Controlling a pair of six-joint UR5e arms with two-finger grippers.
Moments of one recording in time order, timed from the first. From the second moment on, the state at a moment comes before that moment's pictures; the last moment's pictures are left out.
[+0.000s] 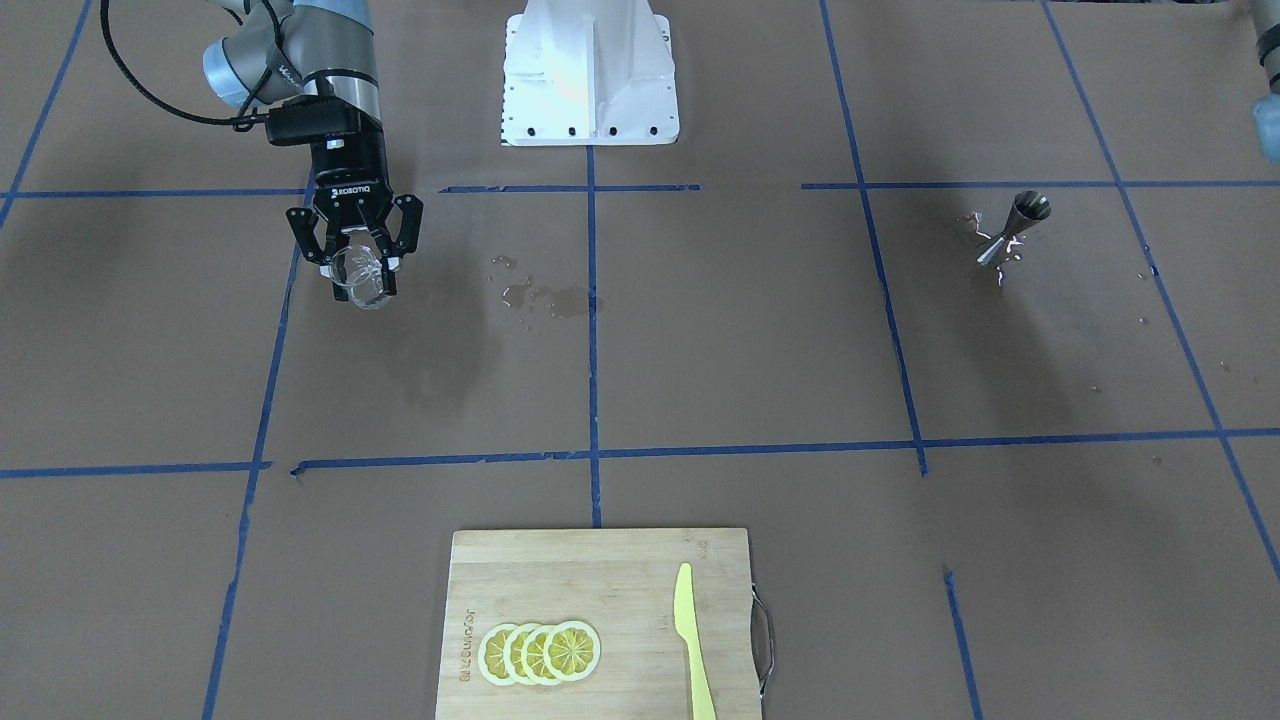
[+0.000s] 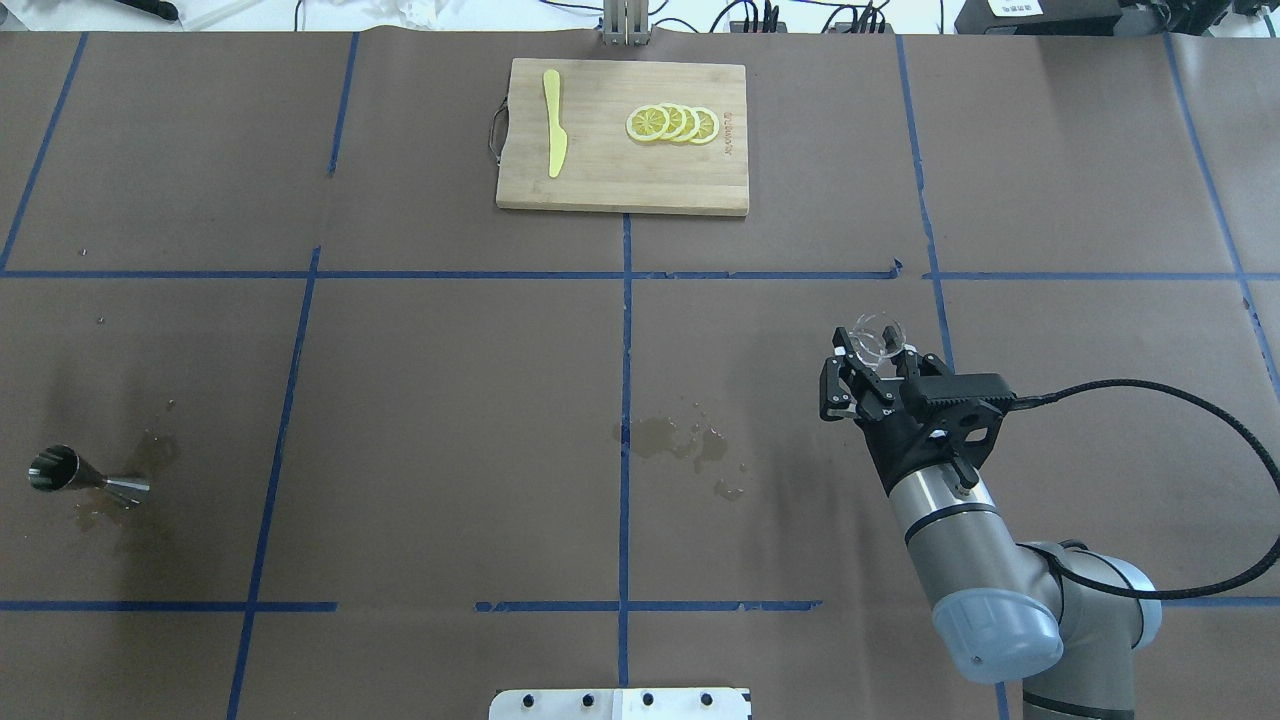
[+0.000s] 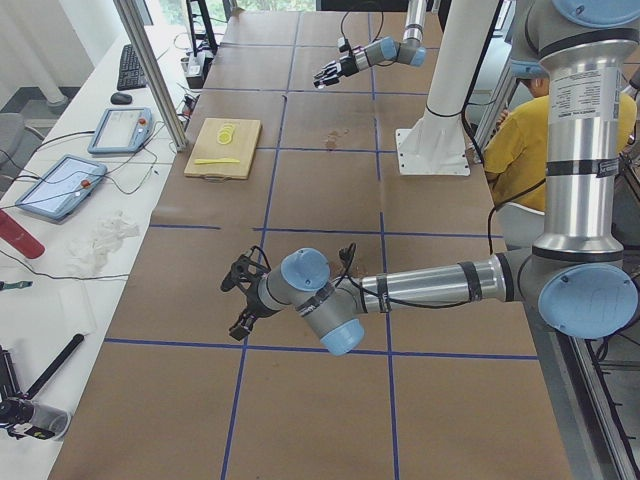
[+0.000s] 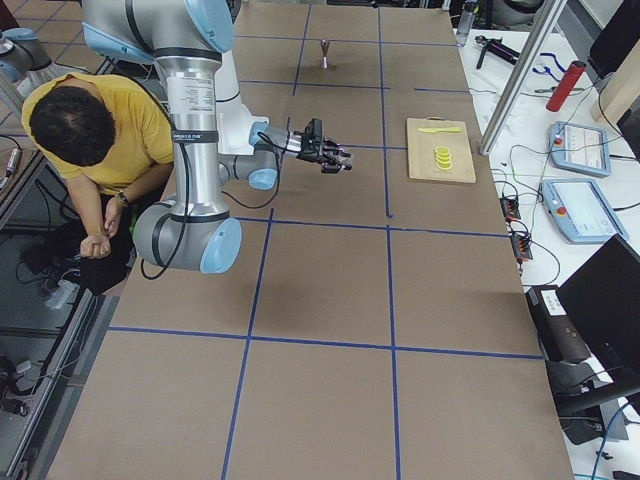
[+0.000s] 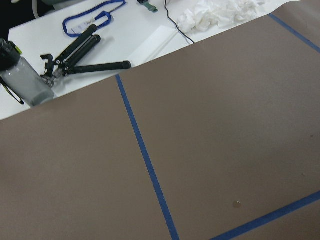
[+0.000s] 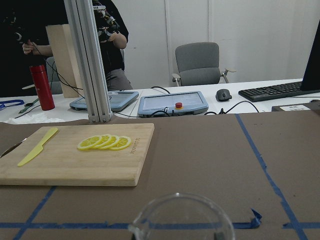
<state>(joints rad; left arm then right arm) -1.44 -1.51 -1.46 -2.51 -2.22 -0.33 0.17 -1.47 1.83 -0.78 0.53 1.25</state>
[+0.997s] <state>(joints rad) -1.48 -1.50 -1.59 -2.14 -2.36 -0.30 0.11 -1.57 1.58 -0.51 0.38 1.26</state>
